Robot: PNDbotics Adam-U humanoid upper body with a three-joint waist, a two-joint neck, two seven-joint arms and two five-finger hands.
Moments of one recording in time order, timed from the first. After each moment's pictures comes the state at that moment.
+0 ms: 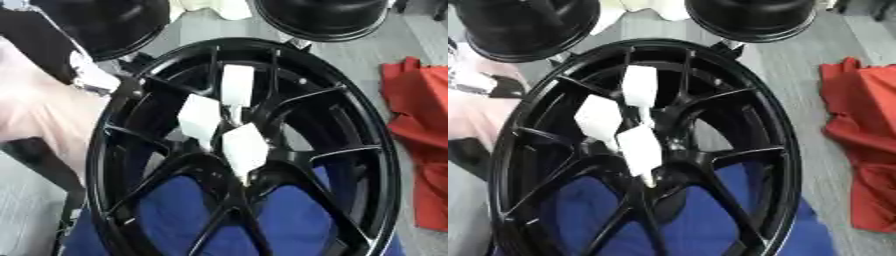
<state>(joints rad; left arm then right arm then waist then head) -1.14 0.88 -0.45 -1.75 -0.23 0.04 -0.81 -0.52 -0.69 -0.15 -1.67 -0.10 0.27 -0.38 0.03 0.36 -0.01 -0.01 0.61</state>
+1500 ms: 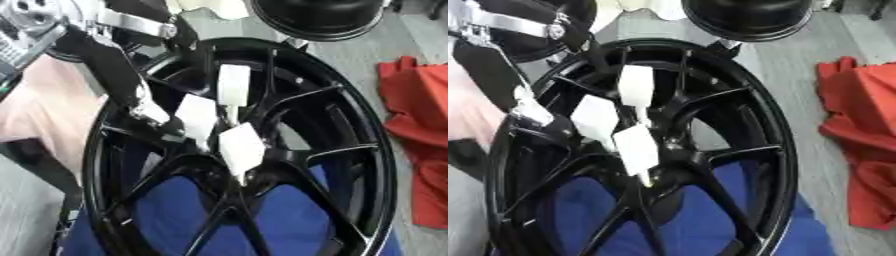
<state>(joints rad) -1.22 0.76 -0.61 -1.66 -0.29 0.15 -0.91 -0.53 -0.69 -0.14 -1.67 -0.10 0.27 -0.38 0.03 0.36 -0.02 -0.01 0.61</state>
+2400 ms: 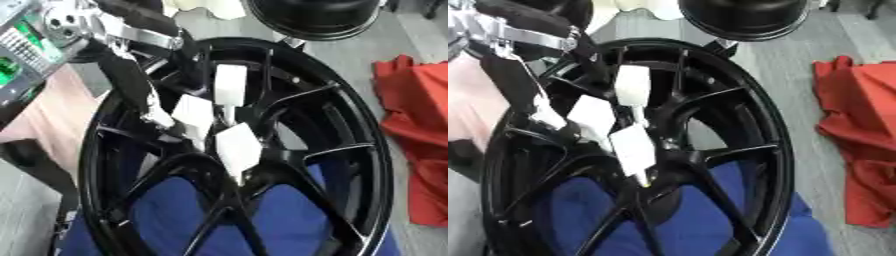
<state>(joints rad) -1.22 0.72 -0.63 -1.62 -0.33 0.12 -0.91 -0.53 -0.69 -0.14 -1.67 -0.11 0.27 -0.39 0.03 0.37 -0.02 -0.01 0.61</state>
